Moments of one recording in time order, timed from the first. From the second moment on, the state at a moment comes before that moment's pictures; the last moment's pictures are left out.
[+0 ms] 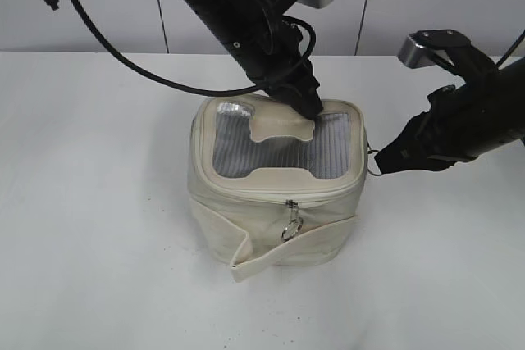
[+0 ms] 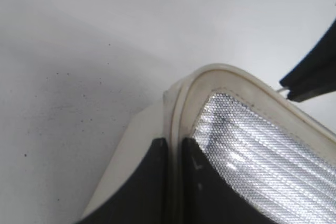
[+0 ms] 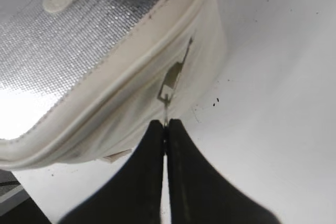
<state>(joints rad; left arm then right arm) -0.64 2.17 -1.86 -0.53 1.01 0.69 0.18 1.62 -0.86 0.83 0.63 -1.03</state>
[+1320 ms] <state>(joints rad) -0.64 2.17 -1.86 -0.54 1.02 0.66 0.77 1.53 -0.87 0.60 0.59 -0.57</state>
